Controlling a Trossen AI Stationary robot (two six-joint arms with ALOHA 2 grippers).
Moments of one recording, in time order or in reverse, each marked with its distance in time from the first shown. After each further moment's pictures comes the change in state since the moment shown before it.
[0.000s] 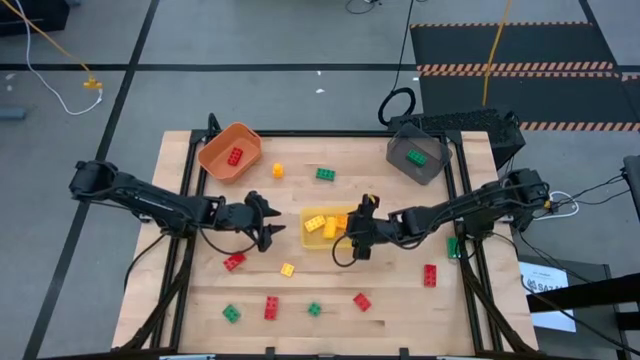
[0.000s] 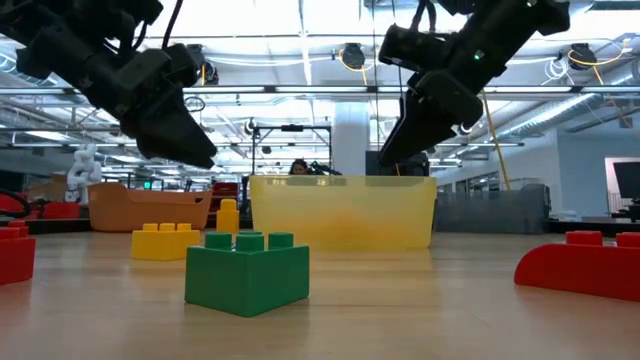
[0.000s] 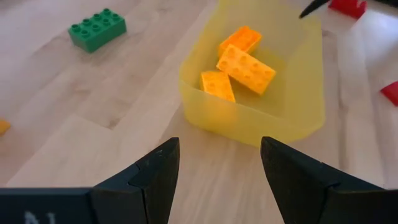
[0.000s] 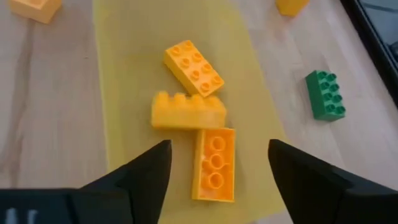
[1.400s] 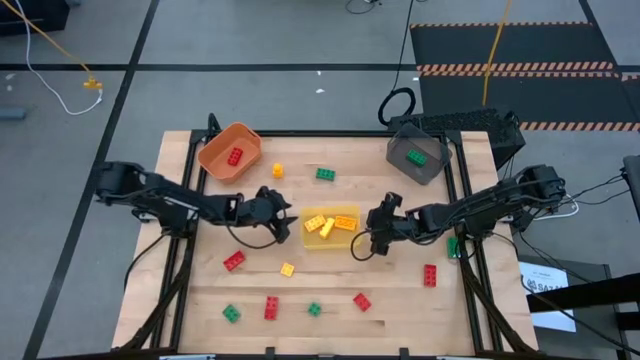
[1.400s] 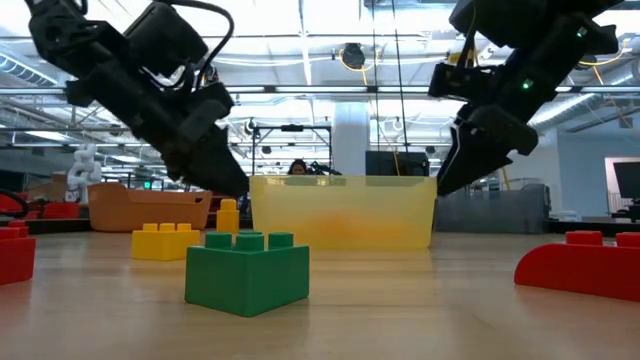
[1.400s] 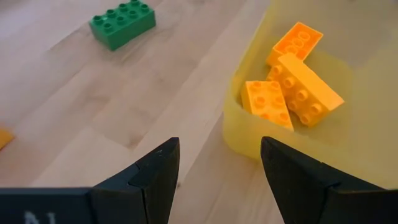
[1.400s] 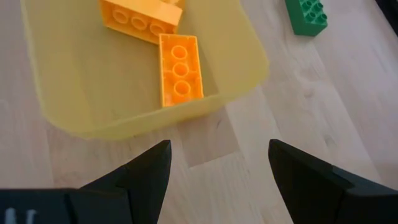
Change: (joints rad) left arm 0.120 0.285 0.063 0.180 -0.011 0.034; right arm -0.002 -0.154 -0.216 -0.057 0.020 0.168
